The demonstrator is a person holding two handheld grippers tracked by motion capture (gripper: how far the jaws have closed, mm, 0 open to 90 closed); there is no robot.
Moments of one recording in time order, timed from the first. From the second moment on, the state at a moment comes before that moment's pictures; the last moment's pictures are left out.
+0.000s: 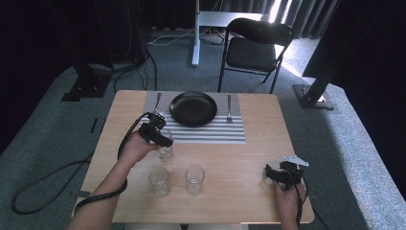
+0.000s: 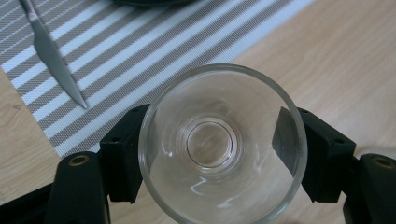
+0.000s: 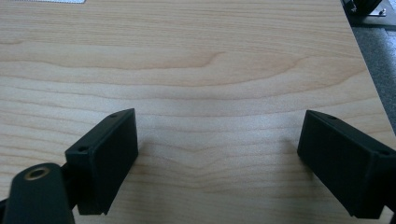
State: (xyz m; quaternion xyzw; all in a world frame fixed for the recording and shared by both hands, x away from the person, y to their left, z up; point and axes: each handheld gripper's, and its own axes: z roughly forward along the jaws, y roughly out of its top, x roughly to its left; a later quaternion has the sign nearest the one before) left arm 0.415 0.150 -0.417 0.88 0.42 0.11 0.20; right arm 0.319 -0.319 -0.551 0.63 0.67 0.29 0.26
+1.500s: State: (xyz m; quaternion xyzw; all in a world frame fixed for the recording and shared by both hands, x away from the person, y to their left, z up) left arm 0.505 0.152 -0.408 0.85 0.46 0.13 0.21; right arm 0.318 -0.318 -0.551 0.63 0.67 0.29 0.26
